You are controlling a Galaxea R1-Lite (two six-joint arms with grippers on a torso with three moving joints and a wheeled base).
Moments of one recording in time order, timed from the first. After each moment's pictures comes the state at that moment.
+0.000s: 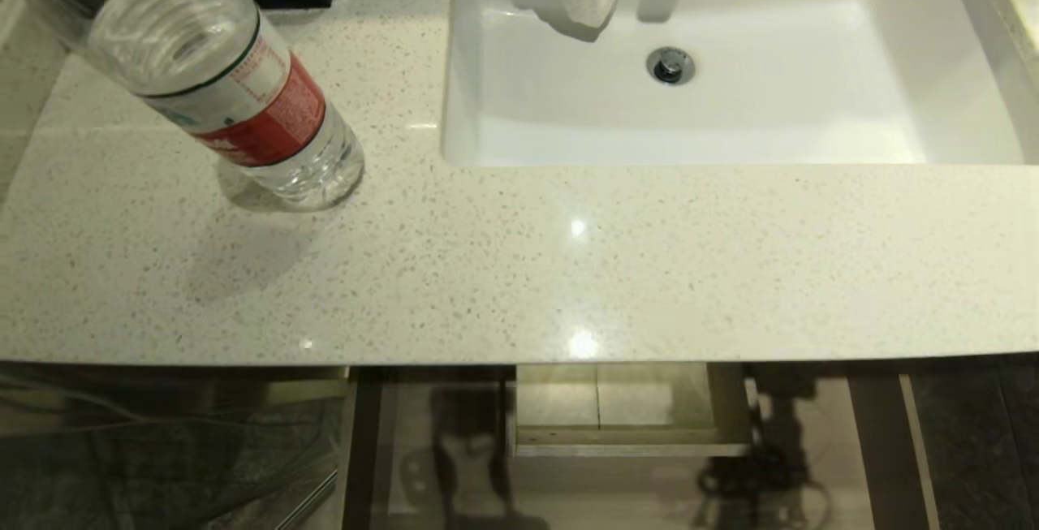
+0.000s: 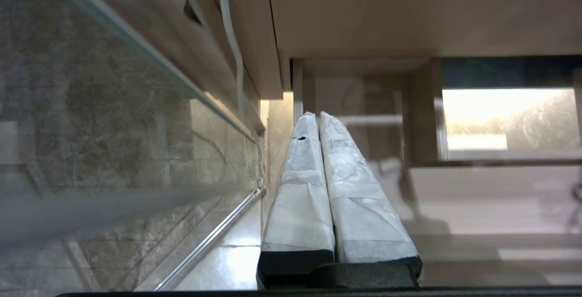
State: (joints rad) left arm 0.00 0.00 0.00 0.00 0.00 0.00; right arm -0.20 0.48 -0.63 0.32 -0.29 -0.35
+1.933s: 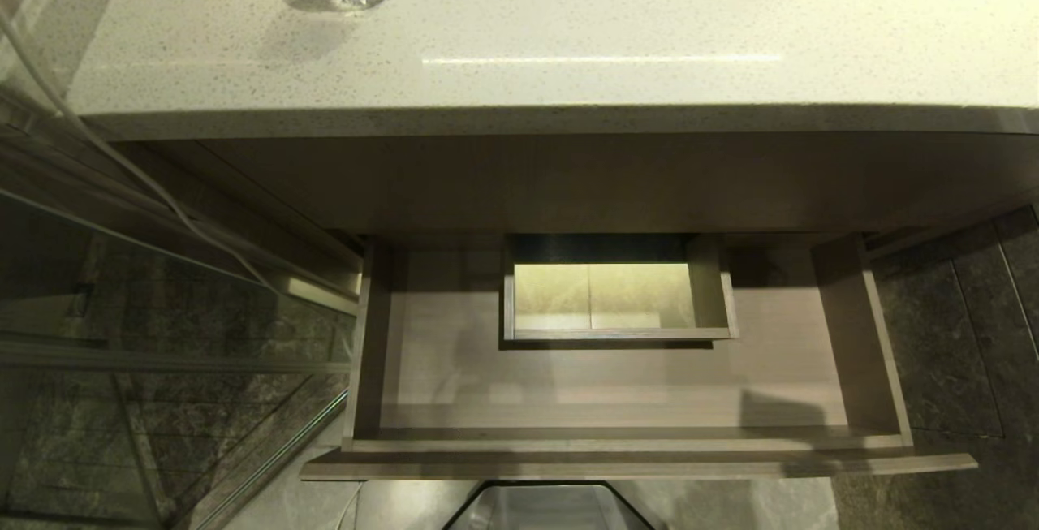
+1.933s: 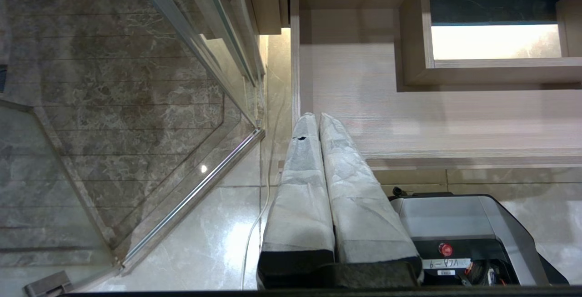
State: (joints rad) left arm 0.00 0.00 0.00 0.00 0.00 0.00; right arm -0.20 0.49 -0.61 0.39 -0.28 -0.20
